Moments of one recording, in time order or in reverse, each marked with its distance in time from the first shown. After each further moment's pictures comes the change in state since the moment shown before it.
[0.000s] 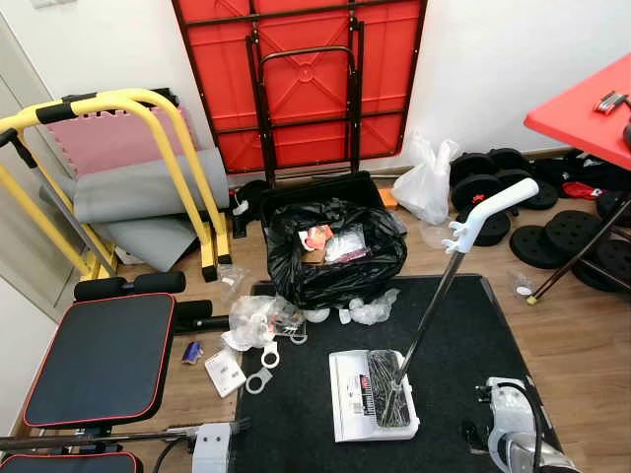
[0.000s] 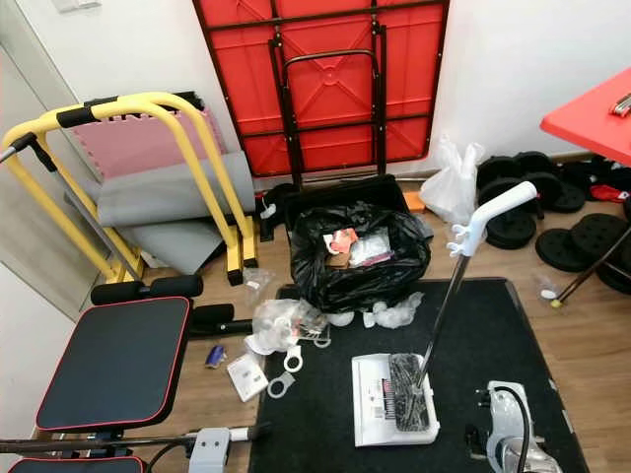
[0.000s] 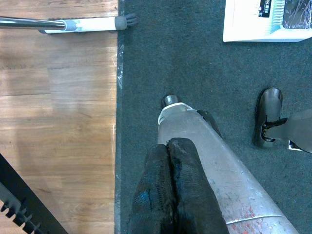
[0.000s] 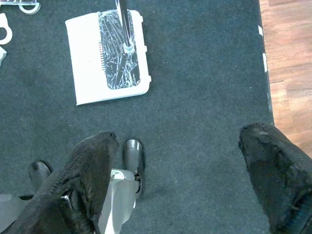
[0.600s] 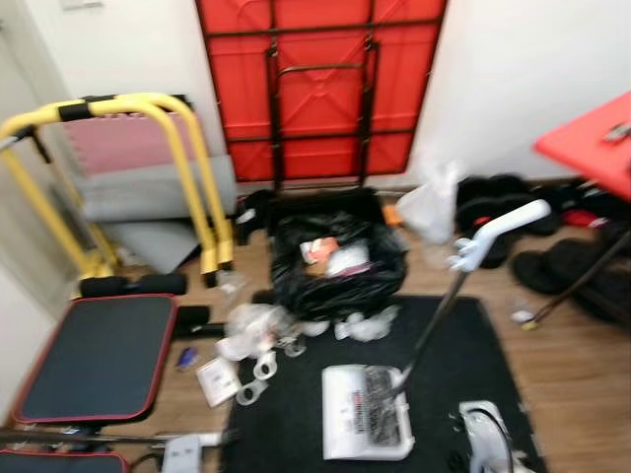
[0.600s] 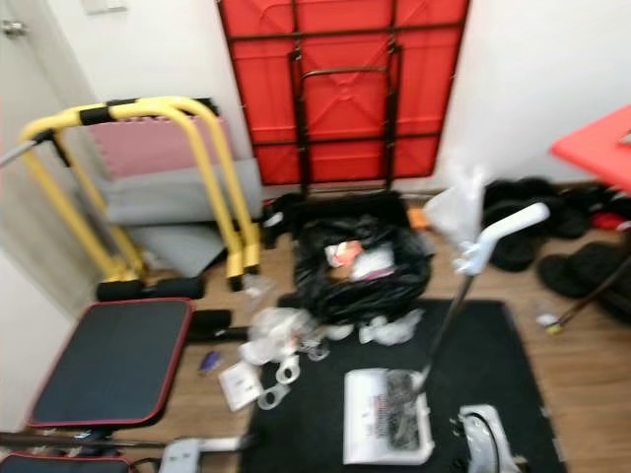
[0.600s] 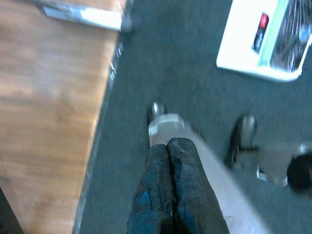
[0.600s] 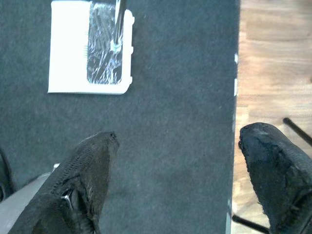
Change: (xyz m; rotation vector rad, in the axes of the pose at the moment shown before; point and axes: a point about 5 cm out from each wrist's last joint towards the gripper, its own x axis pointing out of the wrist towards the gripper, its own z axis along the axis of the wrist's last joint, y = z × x) left arm 0.003 0.021 0.018 -0.189 -0.001 0.037; right arm 0.001 0.011 -0.007 -0.191 0.007 -0.058
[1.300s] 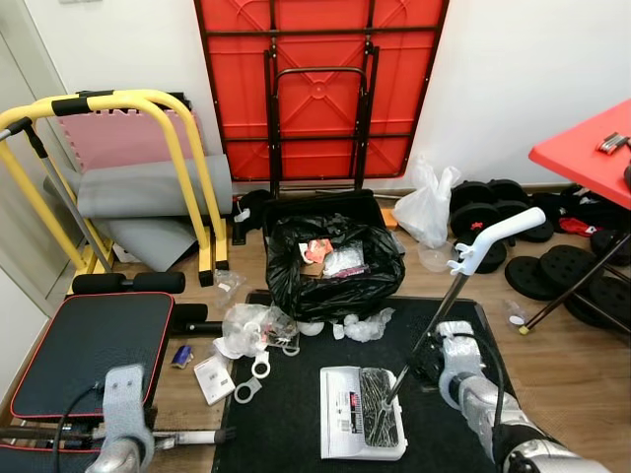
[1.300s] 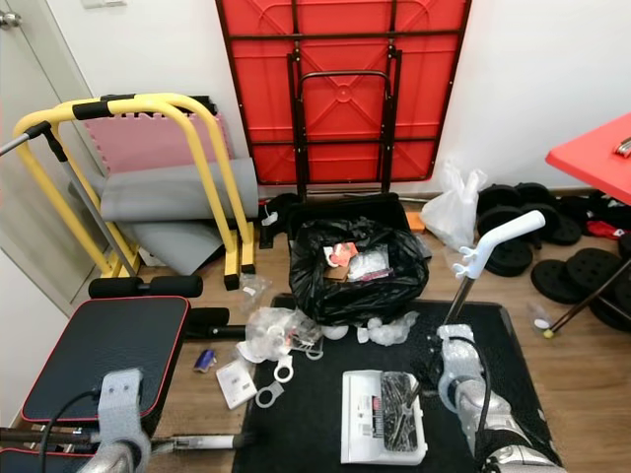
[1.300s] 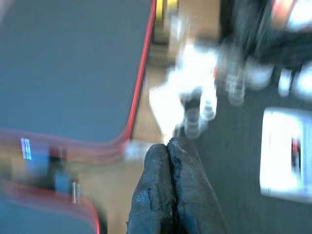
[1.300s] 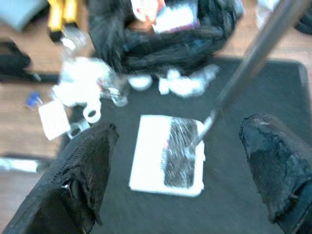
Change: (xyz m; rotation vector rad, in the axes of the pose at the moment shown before) left arm -0.022 0.056 0.122 0.108 -0.600 0.131; right arm -0.009 0.026 0.110 0.148 -0.437 0.316
